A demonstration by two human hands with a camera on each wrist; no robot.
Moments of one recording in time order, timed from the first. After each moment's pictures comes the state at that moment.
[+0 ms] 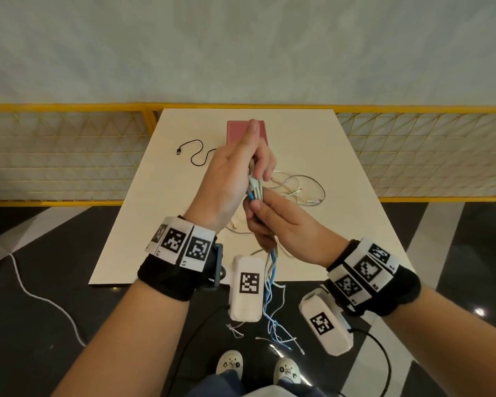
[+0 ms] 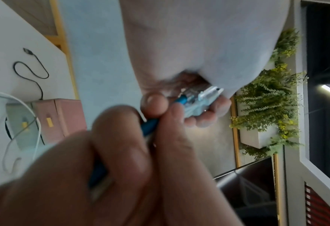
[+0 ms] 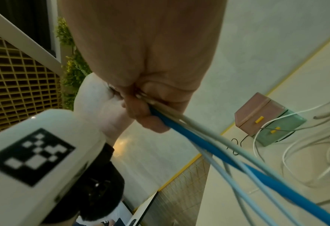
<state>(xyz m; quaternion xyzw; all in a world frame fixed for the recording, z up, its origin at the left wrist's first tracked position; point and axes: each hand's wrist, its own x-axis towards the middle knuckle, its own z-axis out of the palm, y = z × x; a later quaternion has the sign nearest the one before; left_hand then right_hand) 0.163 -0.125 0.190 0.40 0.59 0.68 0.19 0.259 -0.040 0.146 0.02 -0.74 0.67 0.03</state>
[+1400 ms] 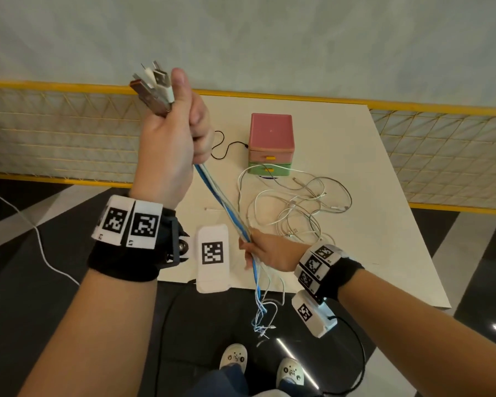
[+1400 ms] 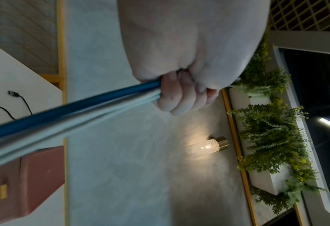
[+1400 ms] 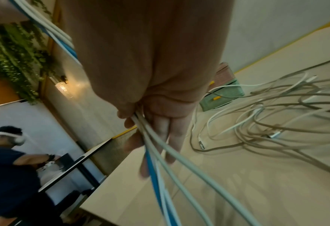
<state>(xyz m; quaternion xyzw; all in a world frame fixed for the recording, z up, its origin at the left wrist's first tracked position) 0.078 -0.155 0.204 0.22 0.55 0.79 0.13 0.181 -0.025 0.034 -0.02 -0.87 0.44 -0.21</state>
